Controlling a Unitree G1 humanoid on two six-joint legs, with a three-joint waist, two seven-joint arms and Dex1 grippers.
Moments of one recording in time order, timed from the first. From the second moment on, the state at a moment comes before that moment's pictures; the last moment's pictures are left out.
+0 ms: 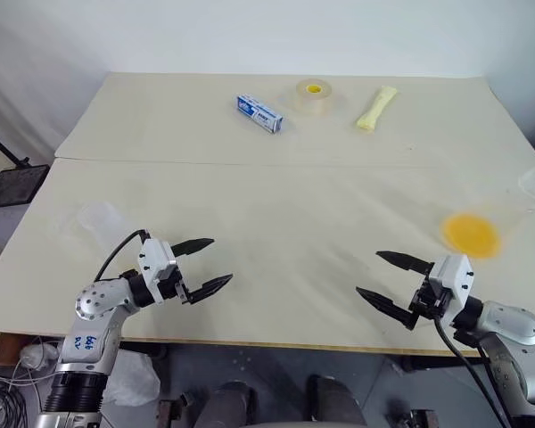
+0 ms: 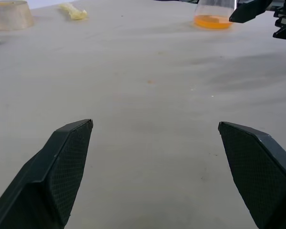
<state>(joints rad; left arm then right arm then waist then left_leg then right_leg) -0.13 0.51 0.10 0.01 -0.39 -0.01 -0.97 0.10 -0.63 -0.21 -0.22 0.45 0.06 0.99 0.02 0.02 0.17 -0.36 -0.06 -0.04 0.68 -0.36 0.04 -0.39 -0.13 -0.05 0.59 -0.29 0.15</state>
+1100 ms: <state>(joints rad) 0.48 0.35 0.64 -0.44 -0.63 0.13 -0.57 -0.31 -0.57 -0.02 0.11 0.42 0.02 1.17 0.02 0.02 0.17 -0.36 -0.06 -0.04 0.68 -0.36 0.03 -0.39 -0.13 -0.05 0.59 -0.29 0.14</state>
